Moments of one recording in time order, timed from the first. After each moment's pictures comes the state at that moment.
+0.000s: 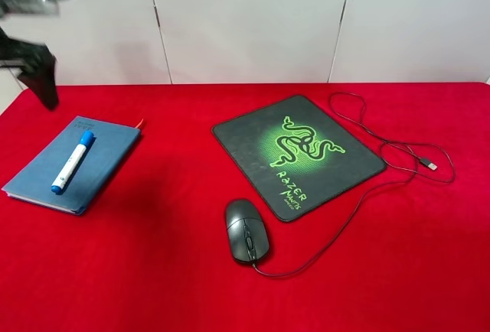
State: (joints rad) left arm 0.00 1.62 -1.38 0.03 1.16 0.03; right arm 0.01 0.00 -0.49 0.03 1.02 0.04
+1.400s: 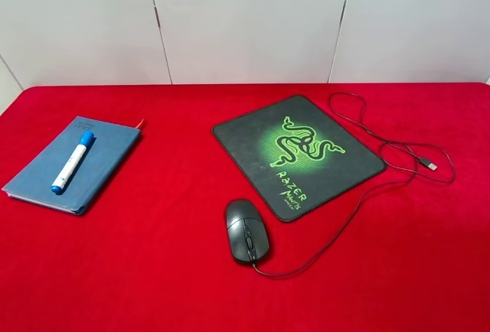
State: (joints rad) left arm 0.00 0.34 -0.69 -0.07 1.17 0.09; right arm 0.01 0.00 -0.49 0.03 1.02 0.04
